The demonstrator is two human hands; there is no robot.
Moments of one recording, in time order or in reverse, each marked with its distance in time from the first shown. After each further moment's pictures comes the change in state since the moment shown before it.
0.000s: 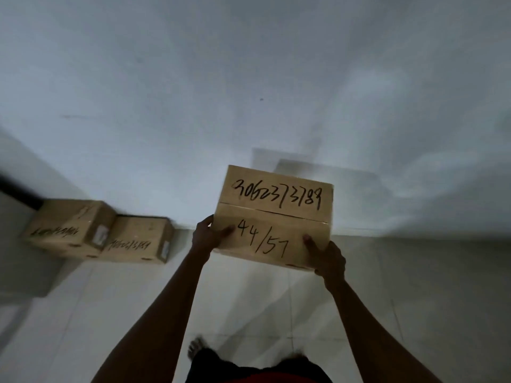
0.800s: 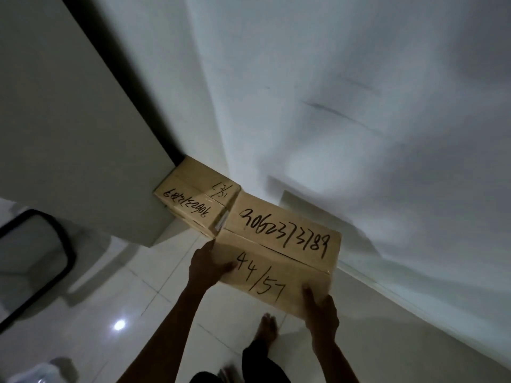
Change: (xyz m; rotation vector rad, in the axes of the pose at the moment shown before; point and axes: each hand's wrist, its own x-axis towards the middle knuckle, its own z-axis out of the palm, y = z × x) left_hand 0.294 -0.245 -0.434 0.131 0.276 -0.179; right_hand -0.011 -0.105 0.604 -0.223 -0.293 0.078
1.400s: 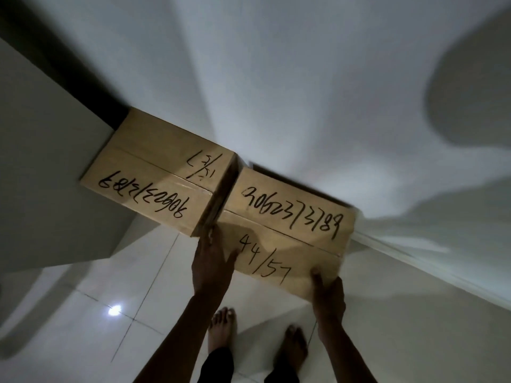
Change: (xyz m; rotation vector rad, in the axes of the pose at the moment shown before) left_hand 0.247 -0.166 0.123 0.283 0.027 0.144; right_hand 0.231 0.073 0.214 0.027 0.152 0.084
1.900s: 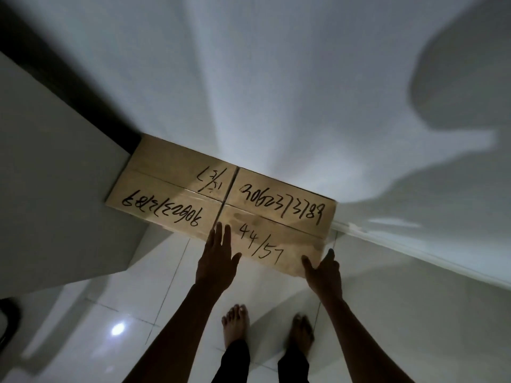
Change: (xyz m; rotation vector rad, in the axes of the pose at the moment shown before) left_hand -0.006 0.009 -0.075 0.278 -0.289 0.160; right_hand -0.060 -0.079 -0.021 -0.361 -0.098 -0.078
